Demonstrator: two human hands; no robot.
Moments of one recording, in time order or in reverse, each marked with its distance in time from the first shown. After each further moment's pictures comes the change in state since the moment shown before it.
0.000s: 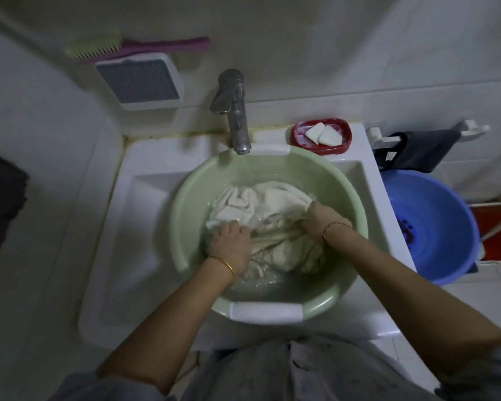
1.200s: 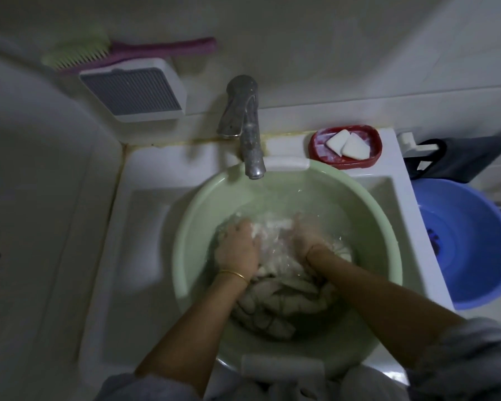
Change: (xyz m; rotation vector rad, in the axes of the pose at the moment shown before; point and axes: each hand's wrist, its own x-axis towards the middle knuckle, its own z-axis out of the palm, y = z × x) left_hand 0.058 -0.016 0.012 -0.330 0.152 -0.268; right_hand 0.065 -0.039 0.034 0.300 -0.083 0.082
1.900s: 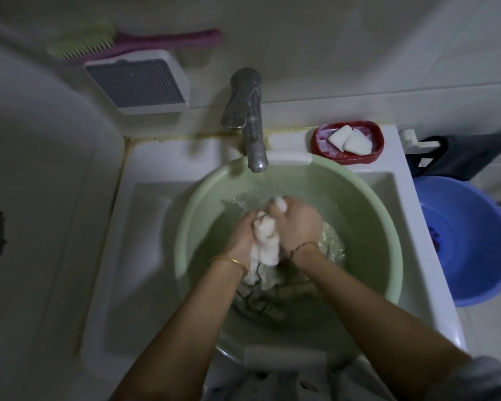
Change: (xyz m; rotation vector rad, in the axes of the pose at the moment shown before) left_hand -0.012 0.029 -0.062 -1.353 -0.337 -0.396; right_hand -0.046 -0.033 -0.023 0.212 0.538 -0.118
